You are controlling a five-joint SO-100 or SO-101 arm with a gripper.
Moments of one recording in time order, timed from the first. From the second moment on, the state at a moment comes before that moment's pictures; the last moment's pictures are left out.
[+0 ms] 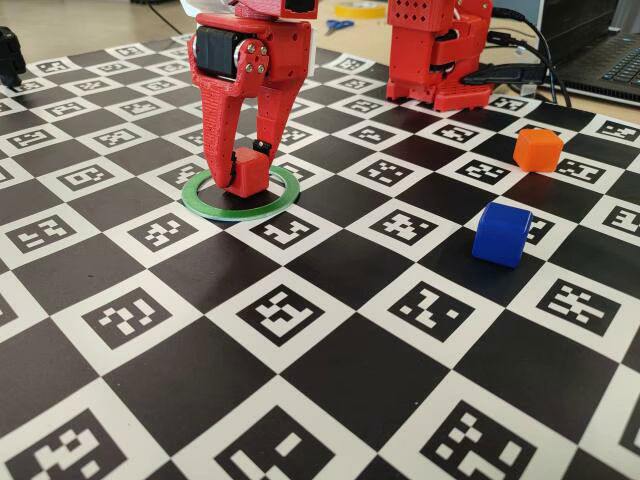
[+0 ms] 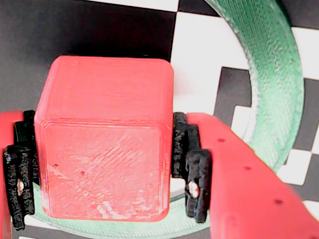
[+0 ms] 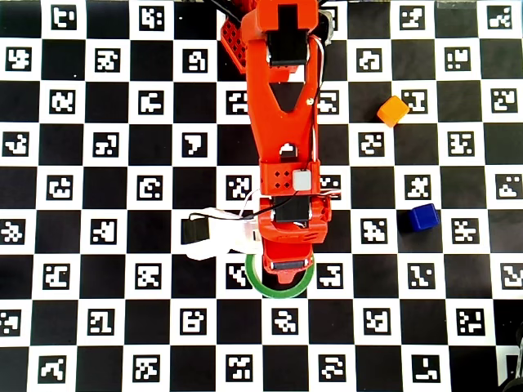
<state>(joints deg) -1.1 71.5 94.0 55.0 -4.1</state>
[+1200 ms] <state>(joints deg) -1.1 71.5 95.3 55.0 -1.5</state>
